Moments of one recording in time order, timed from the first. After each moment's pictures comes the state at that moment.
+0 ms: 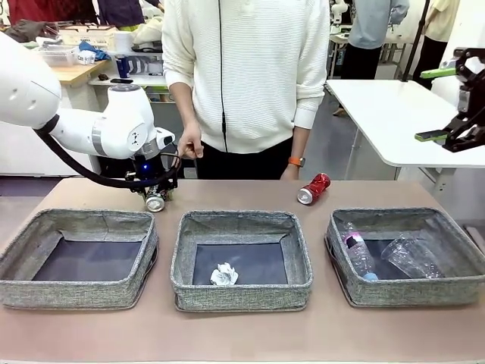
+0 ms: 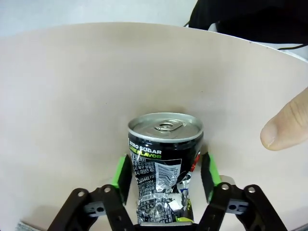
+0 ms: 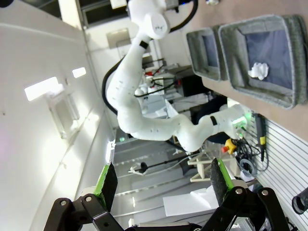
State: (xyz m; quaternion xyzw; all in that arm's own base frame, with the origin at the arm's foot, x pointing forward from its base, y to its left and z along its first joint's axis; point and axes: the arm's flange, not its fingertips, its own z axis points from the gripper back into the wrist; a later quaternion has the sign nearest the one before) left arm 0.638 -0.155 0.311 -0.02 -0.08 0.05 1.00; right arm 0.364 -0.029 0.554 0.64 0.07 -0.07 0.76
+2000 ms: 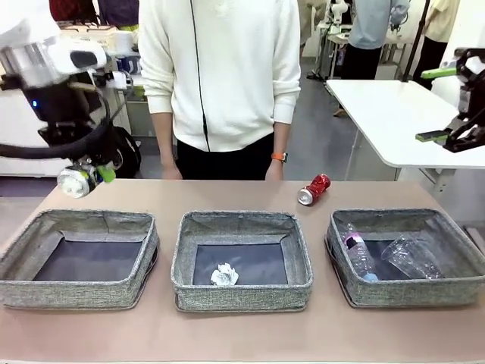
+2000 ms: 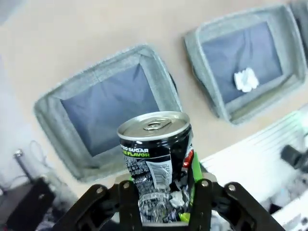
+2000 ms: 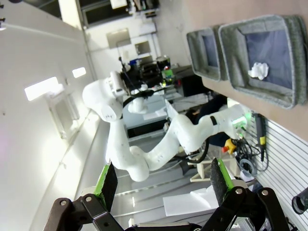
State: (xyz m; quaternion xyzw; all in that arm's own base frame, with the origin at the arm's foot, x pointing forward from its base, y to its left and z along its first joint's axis) left arm 0.348 -0.137 0.561 -0.05 -0.06 -0.21 0.97; right arm 0.364 -0.029 0.554 0.64 0.07 -0.07 0.76
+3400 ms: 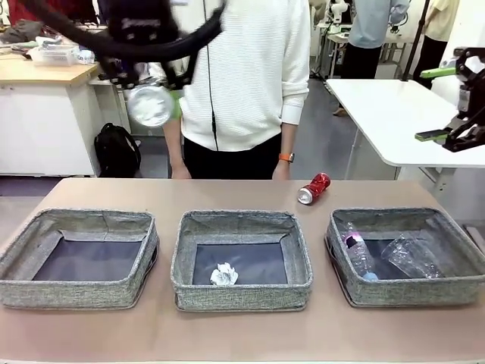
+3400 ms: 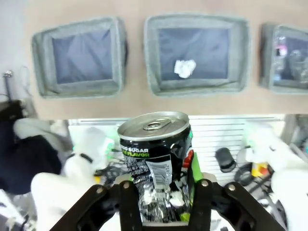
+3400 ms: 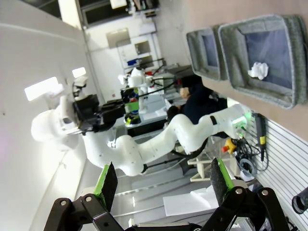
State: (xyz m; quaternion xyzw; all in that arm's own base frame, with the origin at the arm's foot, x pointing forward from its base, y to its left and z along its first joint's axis) left arm 0.322 -0.320 0.716 -0.02 0.01 -0.01 1.00; right arm 0.364 -0.029 0.554 0.64 0.07 -0.07 0.76
